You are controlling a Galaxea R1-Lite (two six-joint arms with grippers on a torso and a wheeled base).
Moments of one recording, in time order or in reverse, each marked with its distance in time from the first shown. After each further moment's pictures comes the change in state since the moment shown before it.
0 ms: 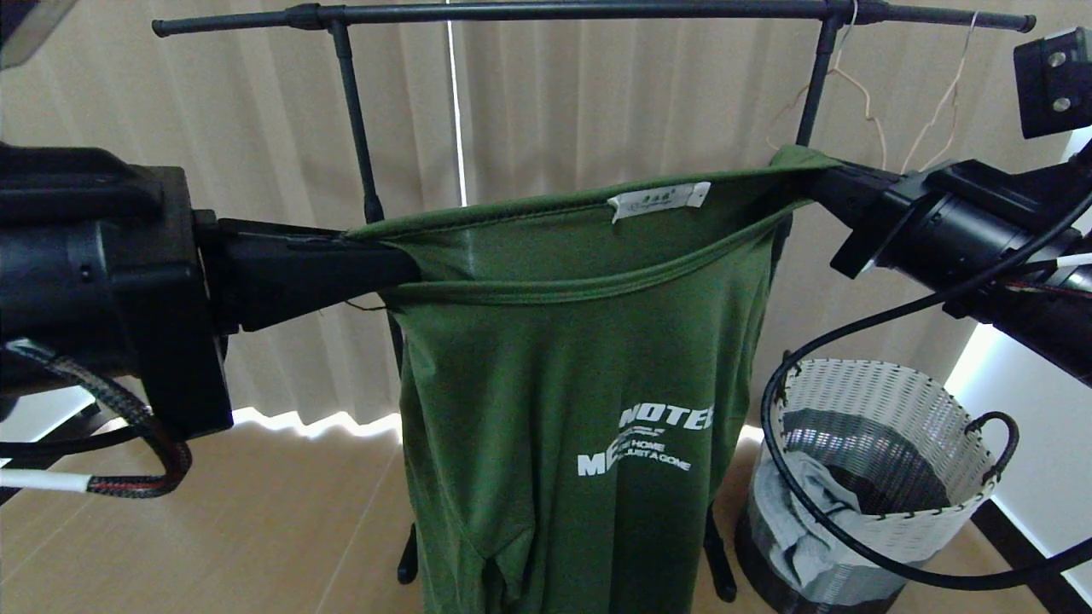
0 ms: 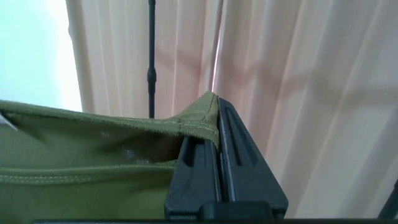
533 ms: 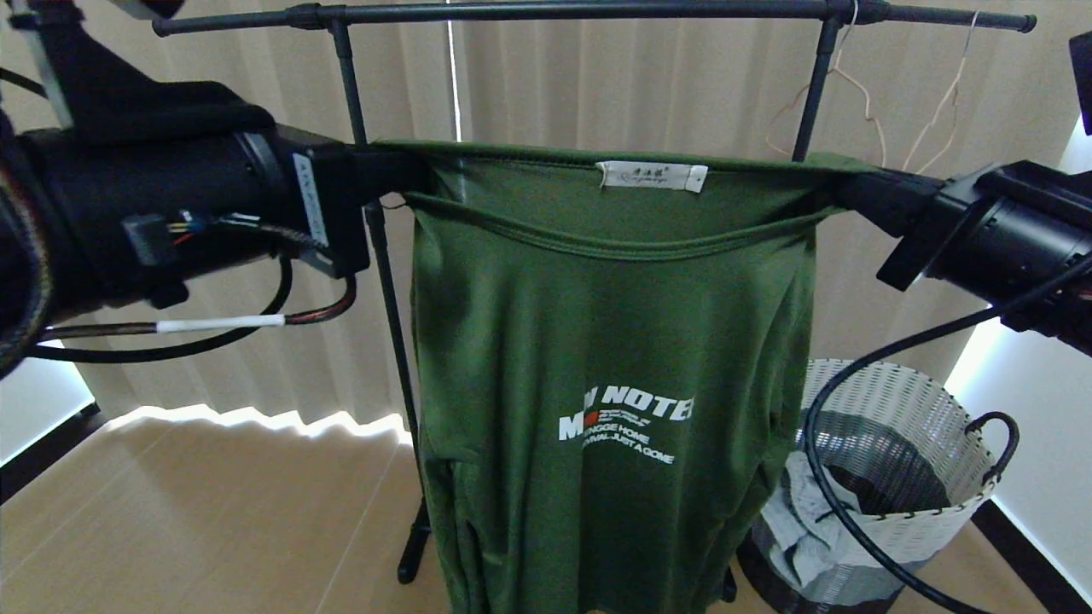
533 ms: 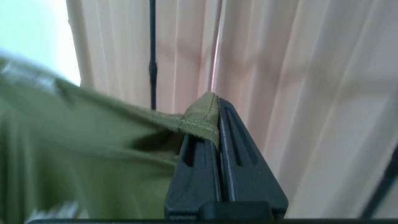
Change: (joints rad) left arm 0.049 0.142 -0.019 -0.283 0.257 -0.009; right arm -0.001 -0.105 0.010 0.172 0.001 0.000
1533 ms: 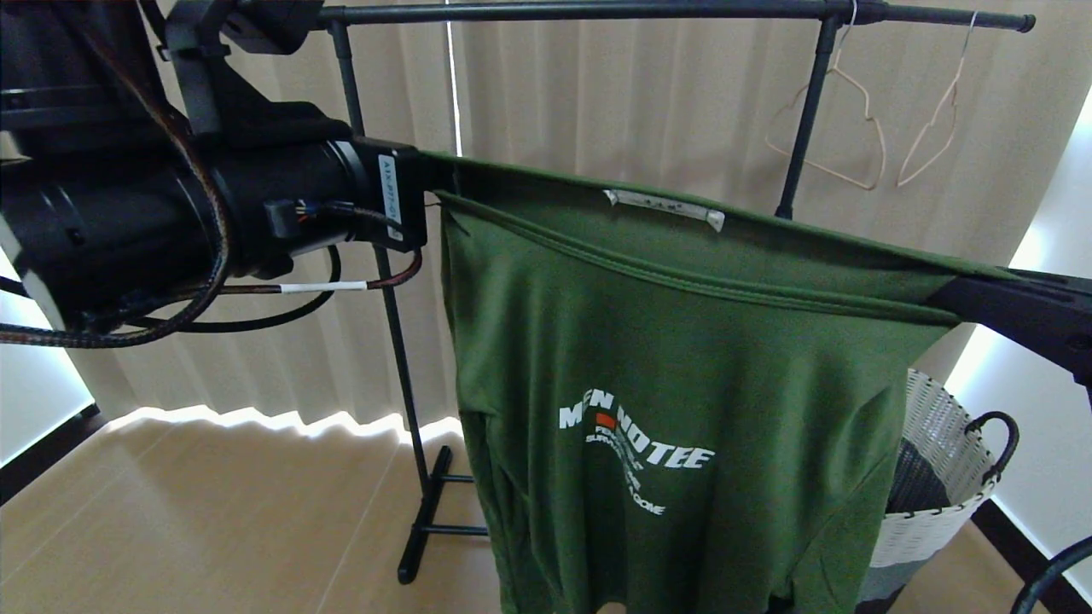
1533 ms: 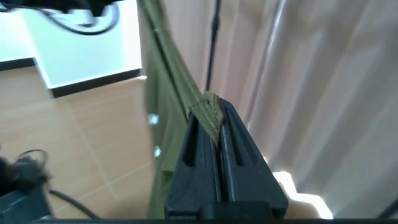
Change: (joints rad) left arm 0.054 0.123 -0.068 -0.019 0.030 -0.033; right arm 0.074 -0.311 0.098 0.352 0.128 -0.013
